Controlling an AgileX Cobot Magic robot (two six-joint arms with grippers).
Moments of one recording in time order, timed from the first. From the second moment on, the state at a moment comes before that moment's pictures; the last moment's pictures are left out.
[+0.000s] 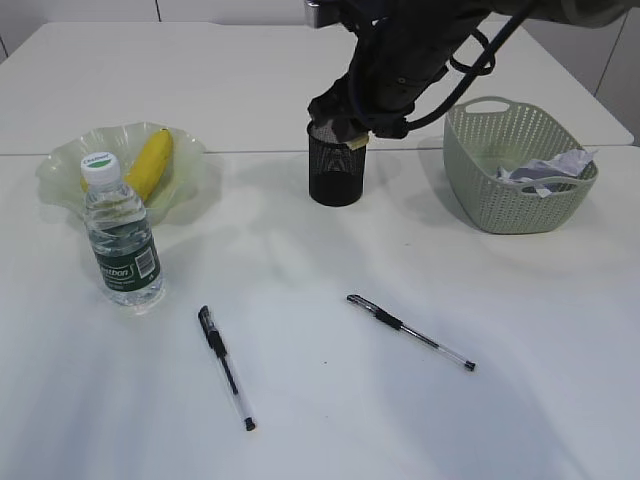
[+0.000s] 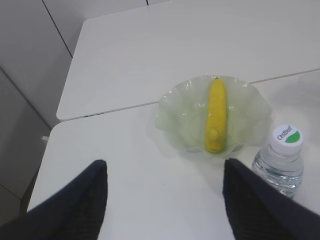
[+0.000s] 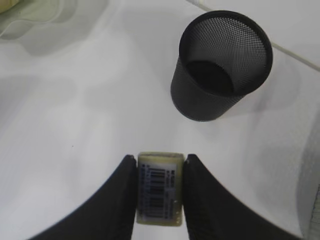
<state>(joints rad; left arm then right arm) -0.05 0.84 -0.72 0.23 0.34 -0.09 0.44 2.06 -1.84 0.03 0.81 -0.14</state>
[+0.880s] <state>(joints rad) -0.05 0.84 -0.72 0.23 0.34 -0.09 0.39 2.09 -1.85 0.02 0.56 -0.13</state>
